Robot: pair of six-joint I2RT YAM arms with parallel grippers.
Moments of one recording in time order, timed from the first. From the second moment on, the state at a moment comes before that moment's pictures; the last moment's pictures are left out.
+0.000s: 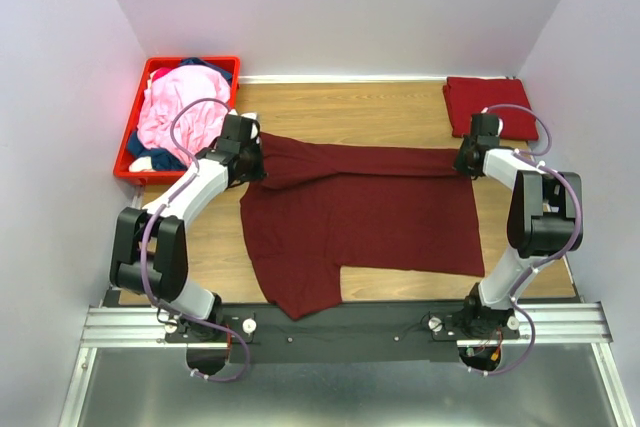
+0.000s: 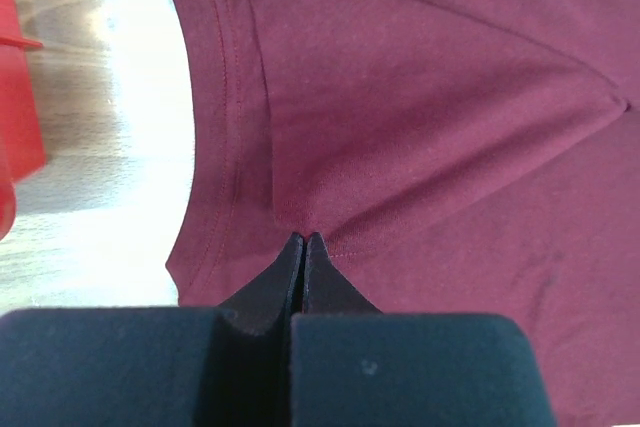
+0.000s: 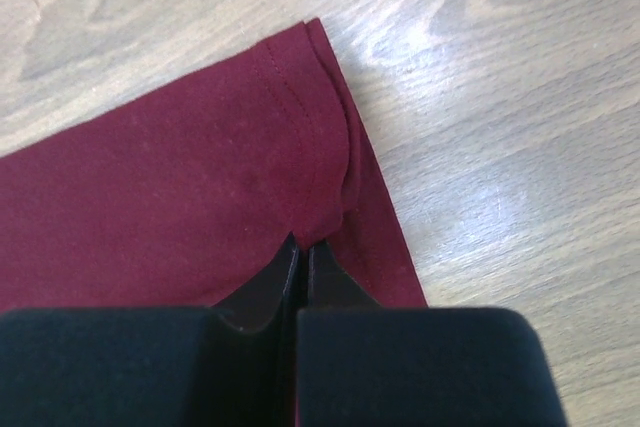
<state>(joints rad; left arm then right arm) -0.24 1.53 1.04 -0.41 0.04 -0.32 -0.06 1.77 1.04 -0.17 0.16 0.30</state>
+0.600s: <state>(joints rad) -0.27 1.38 1.04 -0.46 0.03 -0.39 -0.06 1.77 1.05 -0.19 0.17 0.31</state>
